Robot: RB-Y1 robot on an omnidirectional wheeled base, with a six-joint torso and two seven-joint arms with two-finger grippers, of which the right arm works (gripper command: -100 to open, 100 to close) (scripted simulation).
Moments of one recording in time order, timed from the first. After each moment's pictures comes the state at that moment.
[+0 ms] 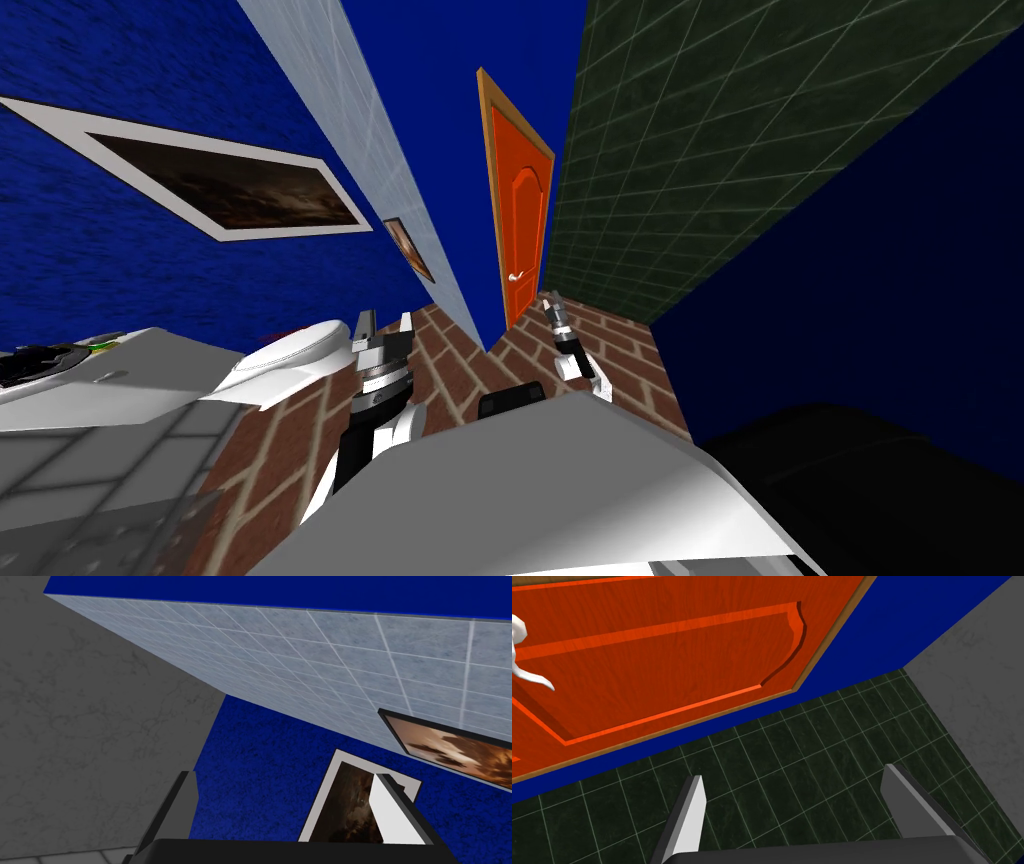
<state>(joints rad) 0.35 -0.10 0.08 -1.93 -0.07 -0.47 -0.08</state>
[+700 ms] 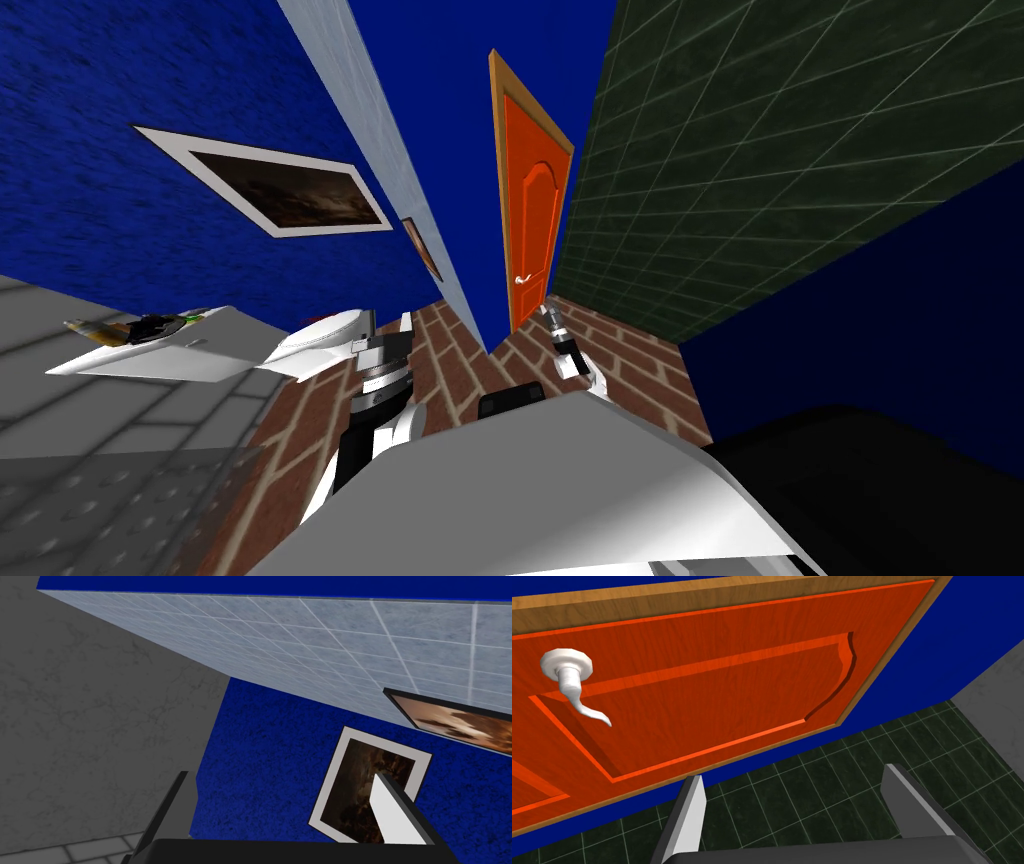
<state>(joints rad) 0.29 -0.16 0.09 -1.74 -0.08 -0.52 -0.11</state>
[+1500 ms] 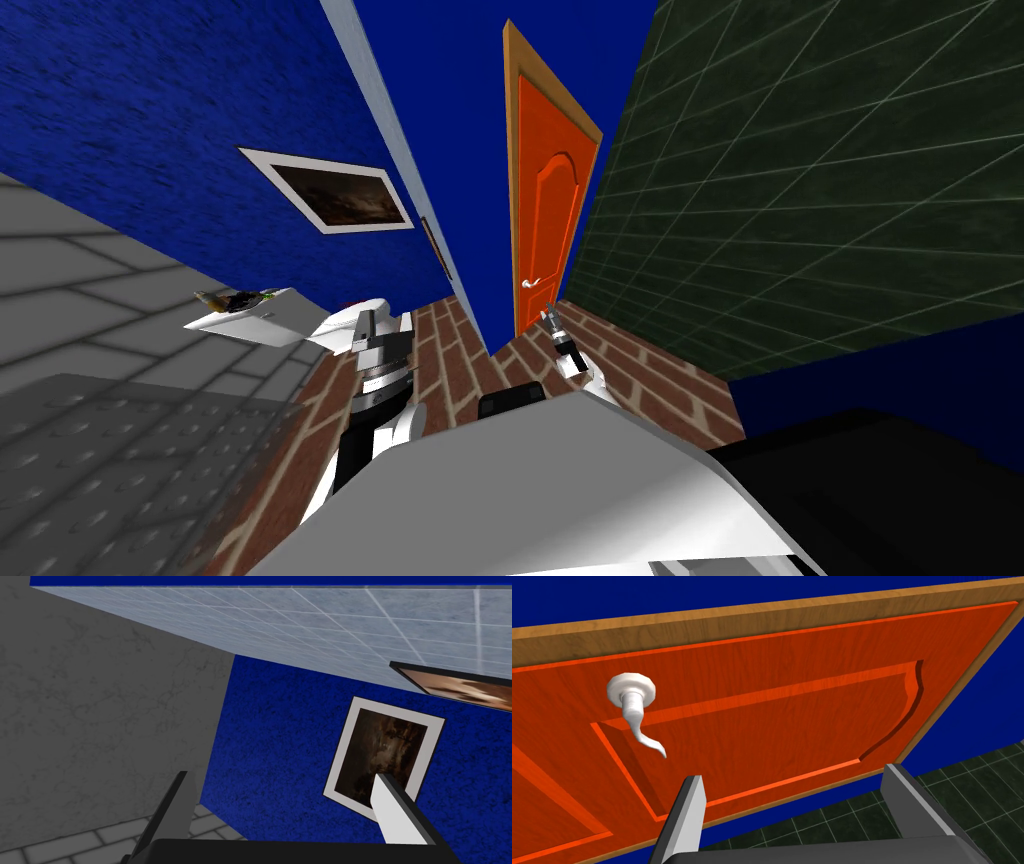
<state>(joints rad) 0.20 -0.24 0.10 -1.50 -0.10 -0.59 -0.15</state>
